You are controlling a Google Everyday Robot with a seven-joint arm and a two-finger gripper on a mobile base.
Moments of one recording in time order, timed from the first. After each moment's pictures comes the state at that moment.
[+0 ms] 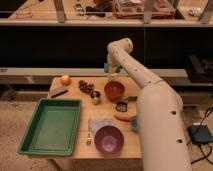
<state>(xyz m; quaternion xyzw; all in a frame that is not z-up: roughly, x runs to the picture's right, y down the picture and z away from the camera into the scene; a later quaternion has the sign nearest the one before) 0.049 -0.167 0.956 -0.07 -0.08 -0.03 0.99</state>
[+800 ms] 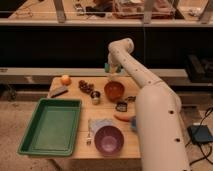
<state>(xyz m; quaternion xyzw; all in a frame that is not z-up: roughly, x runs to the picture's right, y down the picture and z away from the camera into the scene) 0.053 -0.167 0.961 -0.08 -0.09 -0.03 0.99</state>
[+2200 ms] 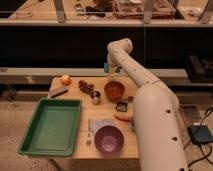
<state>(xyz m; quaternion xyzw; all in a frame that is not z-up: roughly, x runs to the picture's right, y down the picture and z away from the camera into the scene) 0.048 -0.166 0.966 -0.08 -0.08 -0.04 0.99</state>
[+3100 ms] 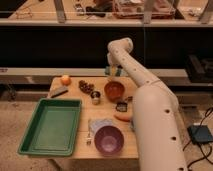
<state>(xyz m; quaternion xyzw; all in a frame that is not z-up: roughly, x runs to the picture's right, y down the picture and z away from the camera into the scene) 0.052 -0.168 0.964 -0.08 -0.09 -0.04 0.99</state>
